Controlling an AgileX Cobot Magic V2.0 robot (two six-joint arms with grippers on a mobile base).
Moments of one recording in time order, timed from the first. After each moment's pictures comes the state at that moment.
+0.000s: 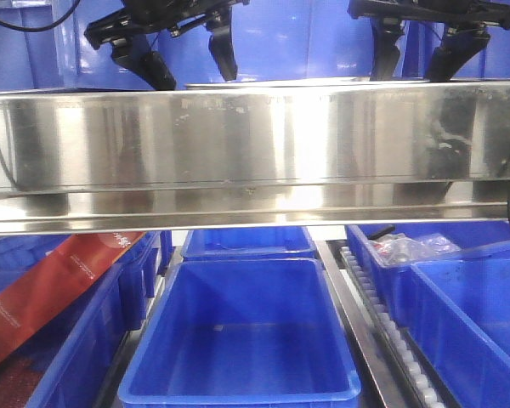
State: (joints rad) left arm -0.52 2.01 -1.88 -0.08 0.92 -0.25; right arm 0.12 2.00 -1.89 0.15 1.17 0.04
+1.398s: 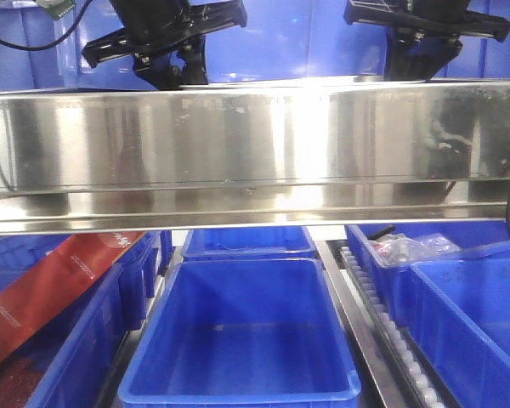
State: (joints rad) left arm -0.52 2.04 -1.88 -0.08 0.96 -0.27; right arm 0.12 2.02 -1.90 0.18 1.16 0.06
